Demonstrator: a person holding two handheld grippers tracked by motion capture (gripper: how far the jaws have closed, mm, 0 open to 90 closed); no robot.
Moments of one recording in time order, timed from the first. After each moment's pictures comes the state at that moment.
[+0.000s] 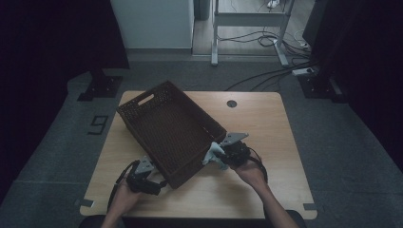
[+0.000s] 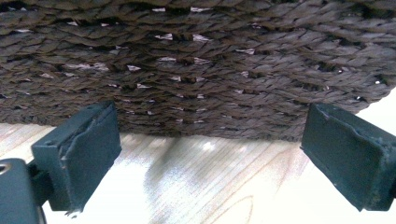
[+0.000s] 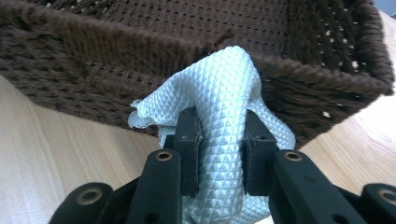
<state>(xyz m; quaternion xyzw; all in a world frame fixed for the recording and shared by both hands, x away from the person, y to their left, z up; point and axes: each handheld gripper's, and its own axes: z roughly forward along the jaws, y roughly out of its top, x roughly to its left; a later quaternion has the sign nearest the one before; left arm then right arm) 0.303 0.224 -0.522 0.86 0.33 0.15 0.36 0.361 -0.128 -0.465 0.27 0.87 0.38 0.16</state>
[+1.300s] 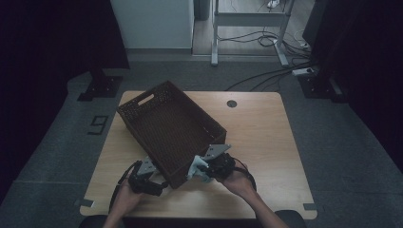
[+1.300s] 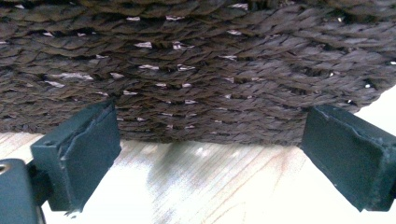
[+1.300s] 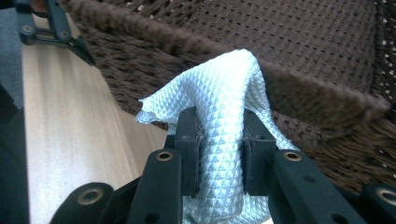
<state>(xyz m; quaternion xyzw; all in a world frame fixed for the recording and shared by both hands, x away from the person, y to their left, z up) 0.301 0.218 -0.522 0.86 0.32 0.15 0.36 0.325 -0.080 -0.463 0.19 0.89 0.39 0.12</state>
